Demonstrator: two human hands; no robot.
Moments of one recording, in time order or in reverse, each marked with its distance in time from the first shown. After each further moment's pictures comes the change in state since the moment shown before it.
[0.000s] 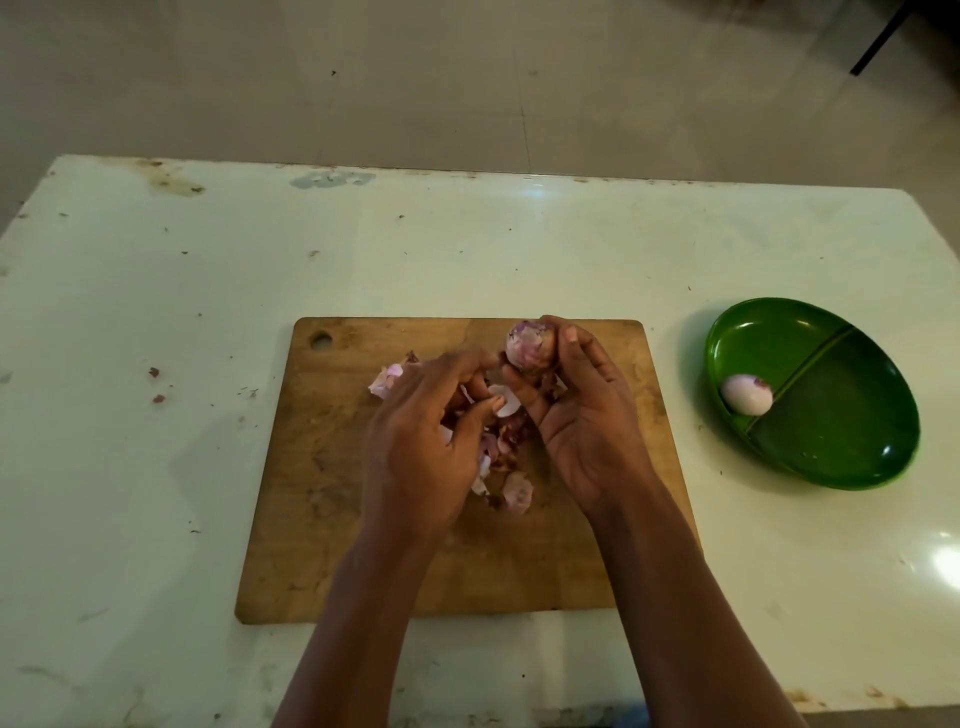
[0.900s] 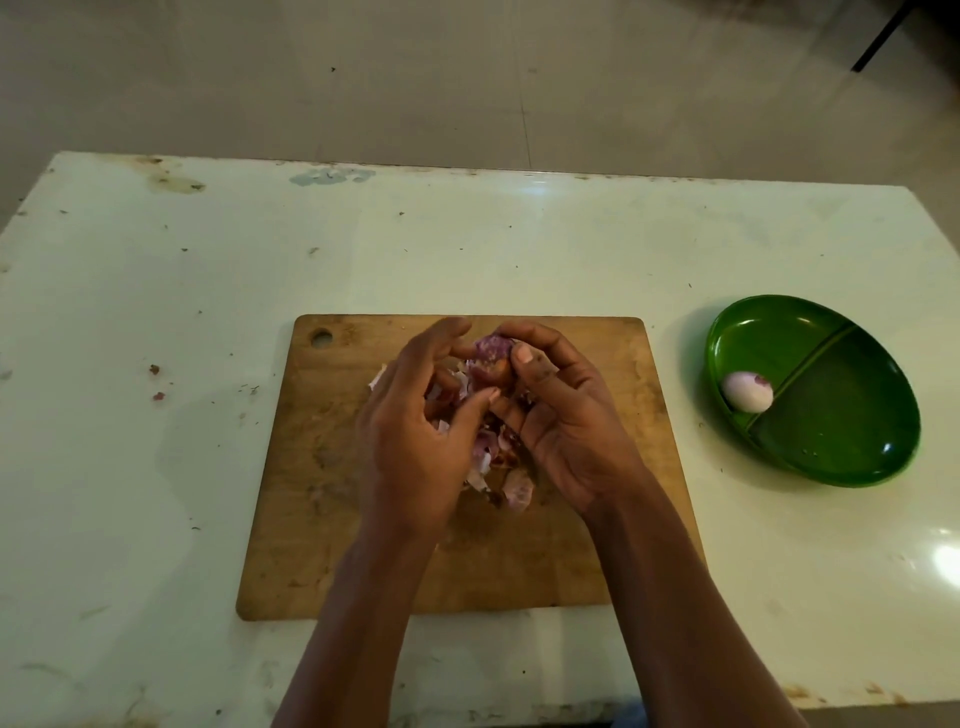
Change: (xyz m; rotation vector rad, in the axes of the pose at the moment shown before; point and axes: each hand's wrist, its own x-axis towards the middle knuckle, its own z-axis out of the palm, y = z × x) left_hand 0.001 0.001 -0.001 -0.076 0.089 -0.121; right_hand -0.003 0.002 -0.001 -0.123 -0.253 0.069
